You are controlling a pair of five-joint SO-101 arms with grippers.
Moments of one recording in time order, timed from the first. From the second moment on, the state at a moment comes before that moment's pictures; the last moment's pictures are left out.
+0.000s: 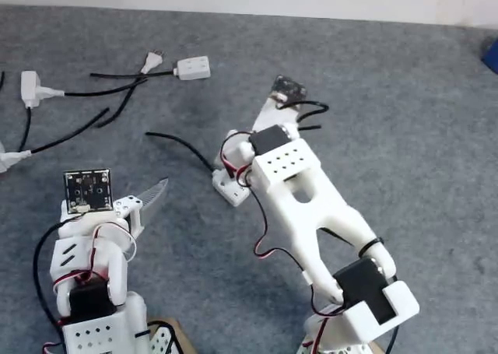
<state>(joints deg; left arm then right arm) -19.7 -103.0 90.0 47.7 -8.2 -34.0 -0.9 12.9 61.8 -49.9</state>
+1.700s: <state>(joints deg) 1.6 -45.1 43.7 60.0 -7.7 -36.3 -14.1 8.2 70.6 -25.8</state>
